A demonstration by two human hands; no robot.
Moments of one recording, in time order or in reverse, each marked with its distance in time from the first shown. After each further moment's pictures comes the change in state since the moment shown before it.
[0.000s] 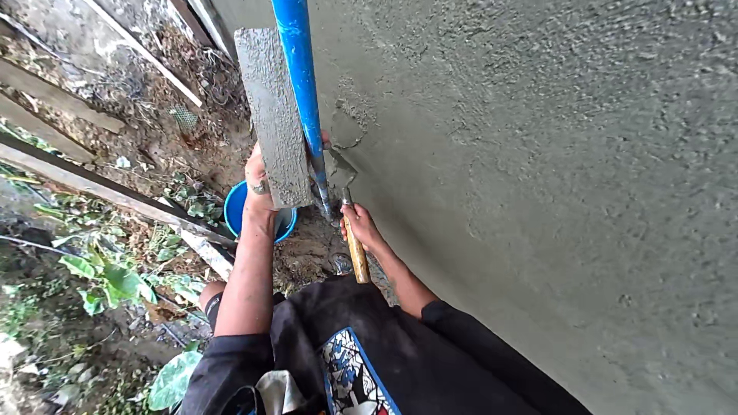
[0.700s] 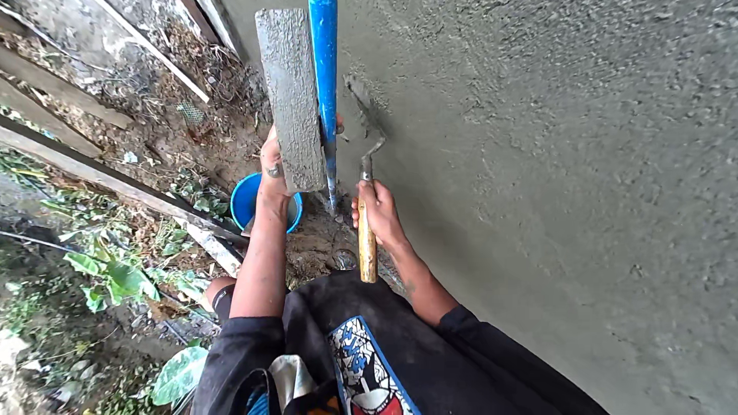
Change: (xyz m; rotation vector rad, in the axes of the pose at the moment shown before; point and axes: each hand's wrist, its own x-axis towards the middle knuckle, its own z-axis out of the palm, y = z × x) left_hand -0.003 0.005 0.008 -0.001 0.019 -0.010; right_hand -0.084 -0.058 0.020 0.042 0.104 -0.239
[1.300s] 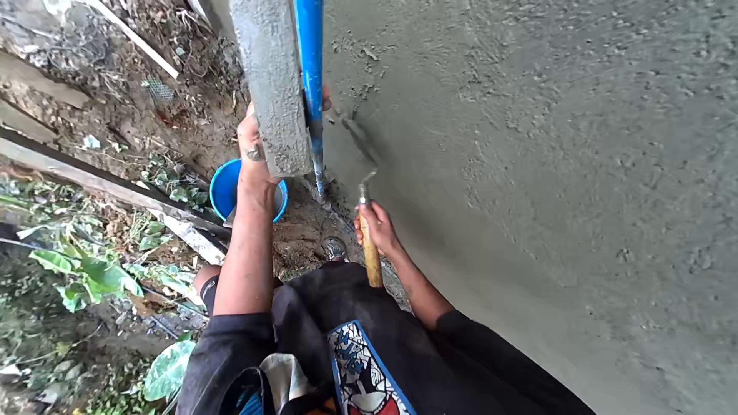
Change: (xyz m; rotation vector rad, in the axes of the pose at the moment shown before) left_hand 0.005 -0.008 0.004 -0.005 -0.009 0.002; right_hand 0.002 0.097 -0.049 0.037 -0.078 0.069
